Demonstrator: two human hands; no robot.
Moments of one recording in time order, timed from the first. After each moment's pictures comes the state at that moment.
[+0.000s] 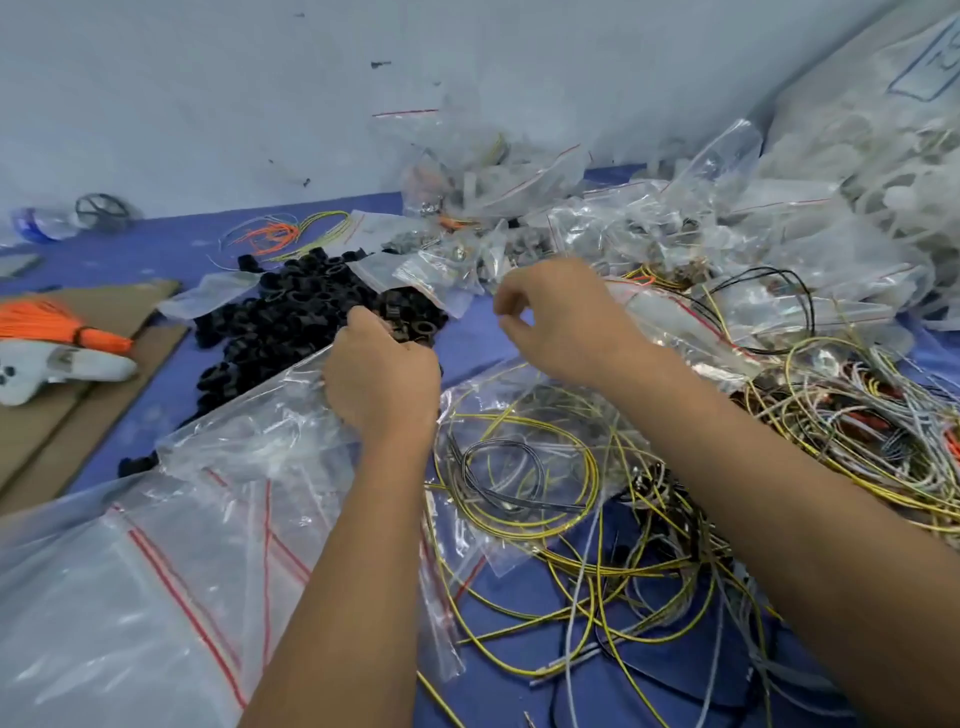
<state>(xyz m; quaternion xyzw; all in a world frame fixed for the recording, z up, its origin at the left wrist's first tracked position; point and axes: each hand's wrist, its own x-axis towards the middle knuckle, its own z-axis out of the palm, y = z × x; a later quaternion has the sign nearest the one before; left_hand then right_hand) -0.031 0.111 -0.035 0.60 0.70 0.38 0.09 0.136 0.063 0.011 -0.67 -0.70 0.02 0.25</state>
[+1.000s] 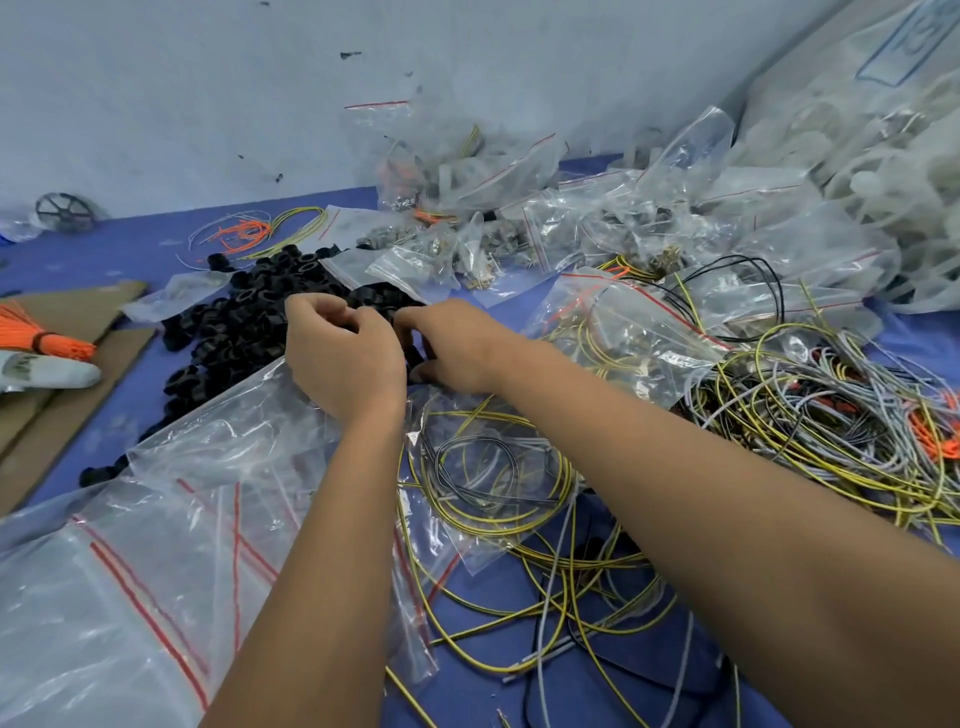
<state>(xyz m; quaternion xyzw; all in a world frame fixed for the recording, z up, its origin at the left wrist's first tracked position) -0.020 0.112 -0.032 0.47 0.62 0.61 0.17 0.094 0.109 -0.021 -0.59 -0.79 0.11 0.16</state>
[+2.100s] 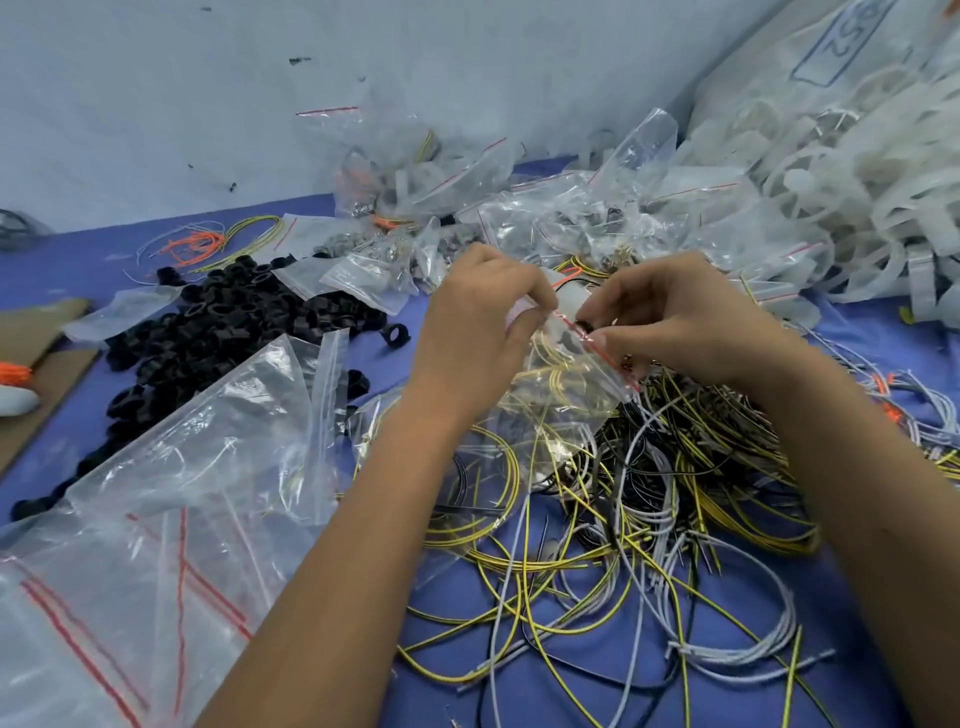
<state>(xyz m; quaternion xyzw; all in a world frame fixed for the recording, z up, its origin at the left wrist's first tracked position) 0.059 0.071 -0.006 0.88 0.21 0.42 0.10 0.259 -0.028 0.005 -0.61 -0.61 0.27 0.43</state>
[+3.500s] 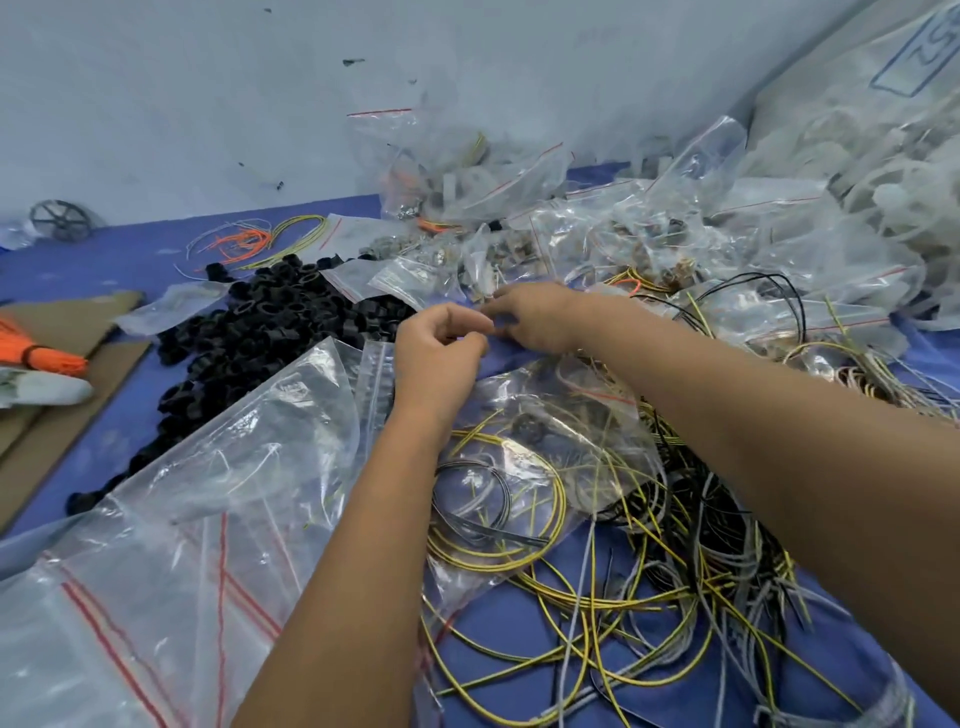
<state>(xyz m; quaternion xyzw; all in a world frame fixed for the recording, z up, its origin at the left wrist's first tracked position) 0.016 0.121 -0.046 0.61 0.45 0.46 0.46 0.179 0.151 -0.016 -0.67 -0.73 0.09 -0.05</state>
